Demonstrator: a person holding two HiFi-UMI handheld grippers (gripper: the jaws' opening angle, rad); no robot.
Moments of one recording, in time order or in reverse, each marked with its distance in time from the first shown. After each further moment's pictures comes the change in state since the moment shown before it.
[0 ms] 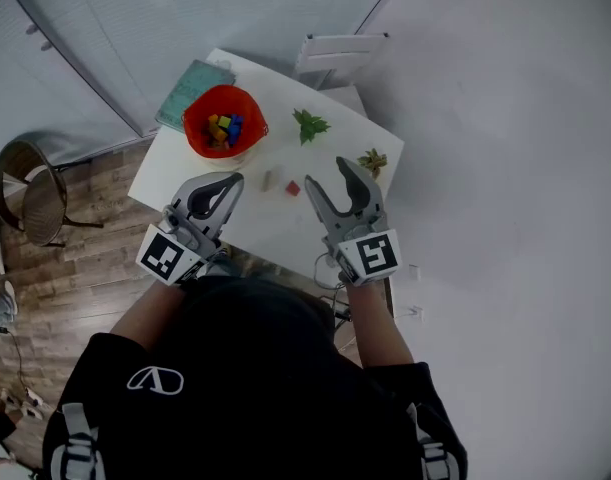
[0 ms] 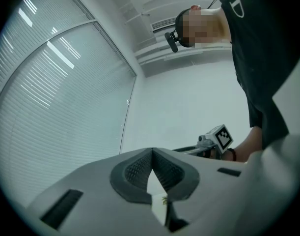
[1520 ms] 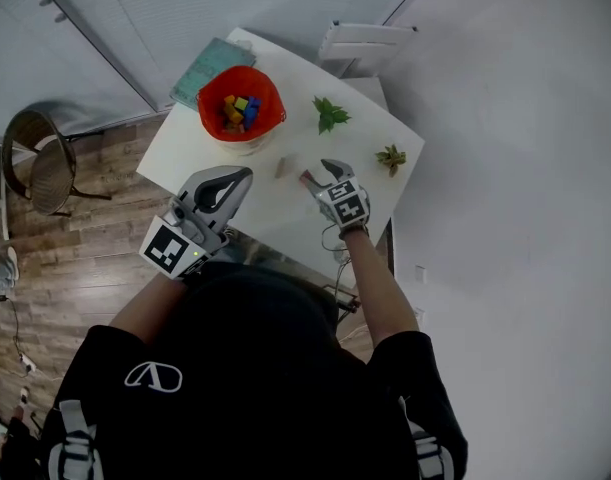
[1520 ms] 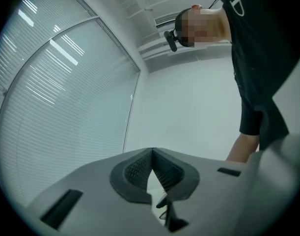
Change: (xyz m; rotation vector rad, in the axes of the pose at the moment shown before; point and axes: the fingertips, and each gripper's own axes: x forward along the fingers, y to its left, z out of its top) left arm -0.005 0.002 -0.022 -0.026 0.057 0.044; right arm 0.057 -0.002 -0.285 0.015 0.713 0.227
